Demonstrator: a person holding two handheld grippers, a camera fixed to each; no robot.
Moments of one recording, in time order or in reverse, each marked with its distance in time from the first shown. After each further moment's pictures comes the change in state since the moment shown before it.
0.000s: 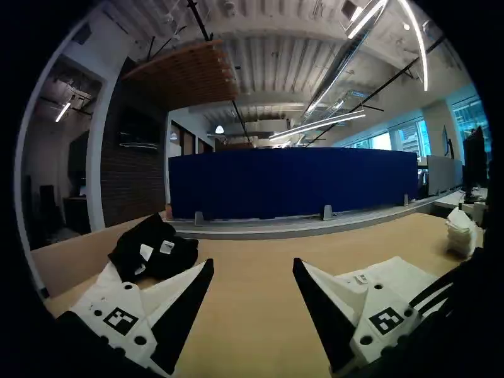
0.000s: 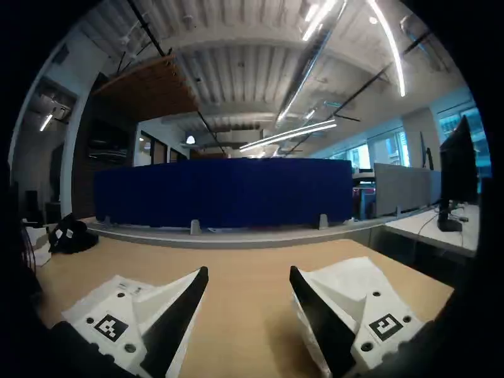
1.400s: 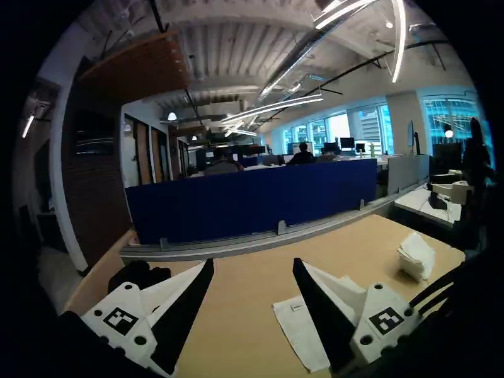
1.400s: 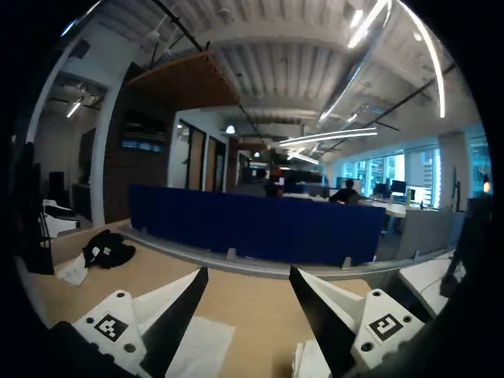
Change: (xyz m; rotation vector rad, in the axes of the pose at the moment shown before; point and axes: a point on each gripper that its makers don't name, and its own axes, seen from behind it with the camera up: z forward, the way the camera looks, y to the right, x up) left arm 0.181 0.054 -0.020 -0.282 -0.137 0.080; right arm 0.187 -0.062 -0.023 0.235 -0.096 -0.108
